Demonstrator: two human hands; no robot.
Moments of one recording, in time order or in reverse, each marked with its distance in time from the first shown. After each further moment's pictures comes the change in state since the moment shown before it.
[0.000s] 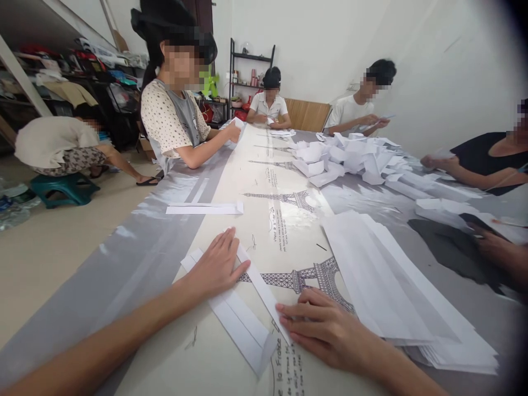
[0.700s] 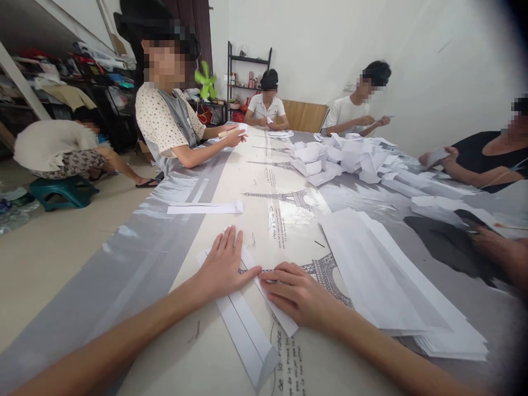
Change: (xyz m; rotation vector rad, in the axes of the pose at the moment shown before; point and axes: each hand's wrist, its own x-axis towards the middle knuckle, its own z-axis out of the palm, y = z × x) left_hand 0.002 0.018 0.003 -0.041 -0.056 -0.122; right_hand 0.041 0.016 0.017 0.023 0.089 0.035
